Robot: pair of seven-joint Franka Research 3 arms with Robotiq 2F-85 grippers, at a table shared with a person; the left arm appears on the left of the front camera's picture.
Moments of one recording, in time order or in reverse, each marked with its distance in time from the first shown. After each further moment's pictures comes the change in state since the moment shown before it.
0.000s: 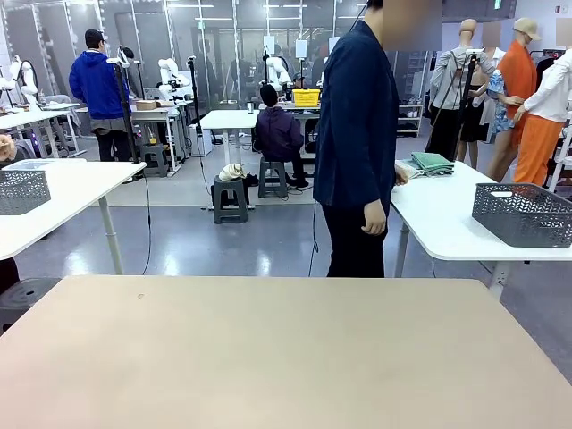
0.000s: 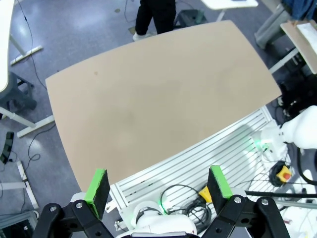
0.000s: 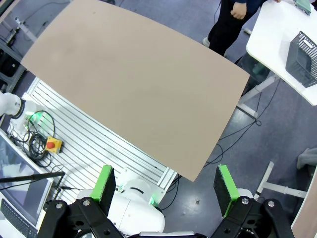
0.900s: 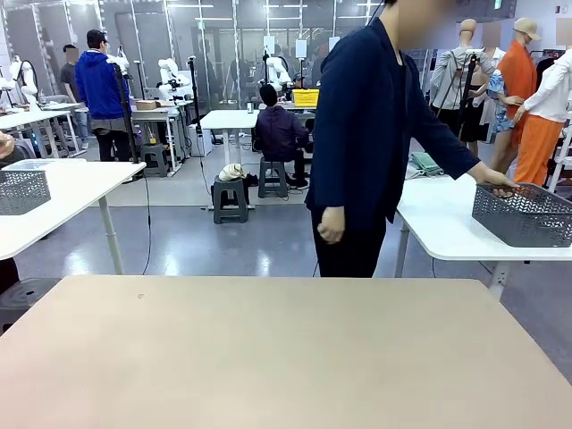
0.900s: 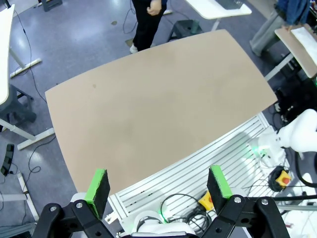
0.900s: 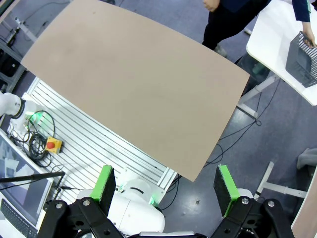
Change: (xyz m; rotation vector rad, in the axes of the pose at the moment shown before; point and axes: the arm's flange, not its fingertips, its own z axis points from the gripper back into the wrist) left arm -0.001 -0.004 0.012 -0.016 -0.070 -0.025; right arm 0.000 0.000 0.000 0.000 0.000 0.000
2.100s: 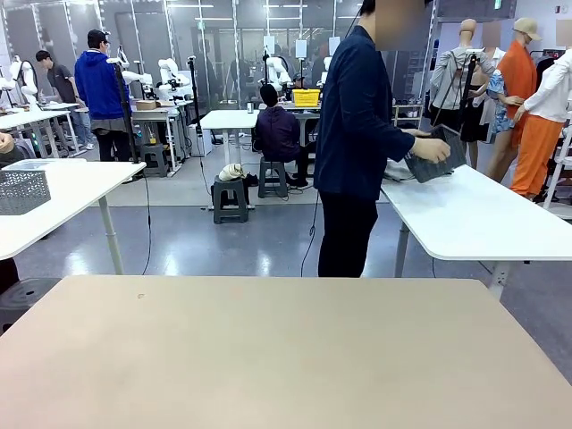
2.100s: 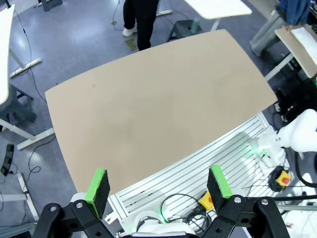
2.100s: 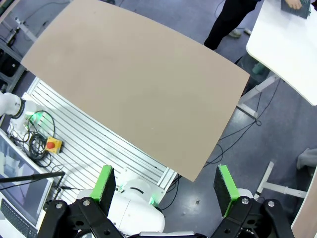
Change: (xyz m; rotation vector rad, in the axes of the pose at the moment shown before) left arm 0.000 0.000 0.000 0.000 0.000 0.000; right arm 0.000 0.000 0.000 0.000 0.000 0.000
